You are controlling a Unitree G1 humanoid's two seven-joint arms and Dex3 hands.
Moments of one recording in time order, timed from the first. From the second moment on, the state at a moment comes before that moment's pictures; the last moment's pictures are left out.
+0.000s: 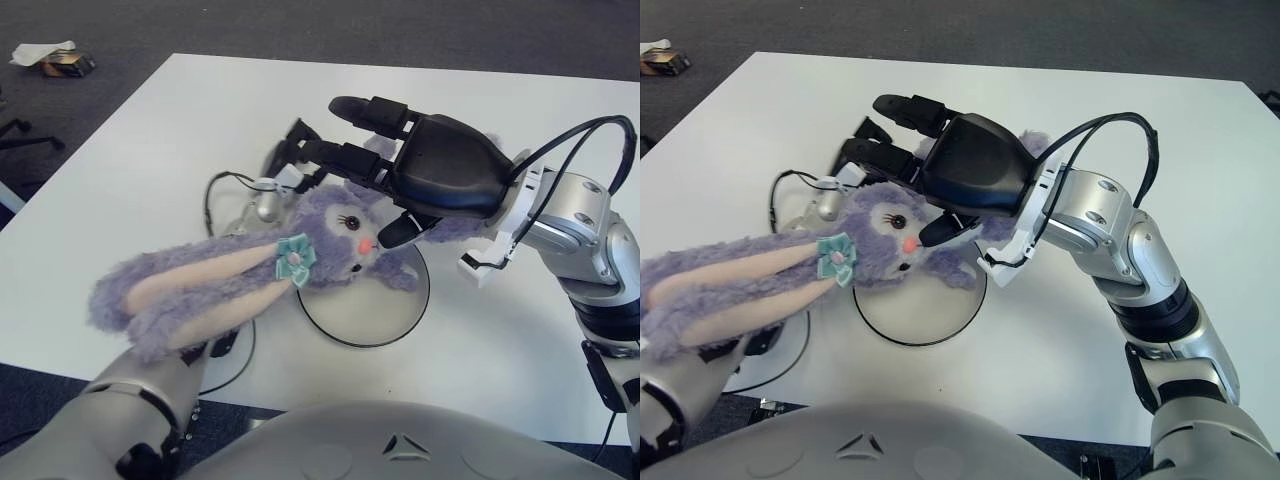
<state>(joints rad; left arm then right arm) -0.80 0.19 -0.20 1.25 0.37 -0.49 0.41 -0.51 -0.63 0.24 -0.59 -0.65 -0.38 0.60</state>
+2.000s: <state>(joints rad) -0.78 0.24 -0.01 1.23 0.22 -0.47 0.40 -0.49 -0.64 -0.03 -0.45 -0.65 -0.14 0.57</state>
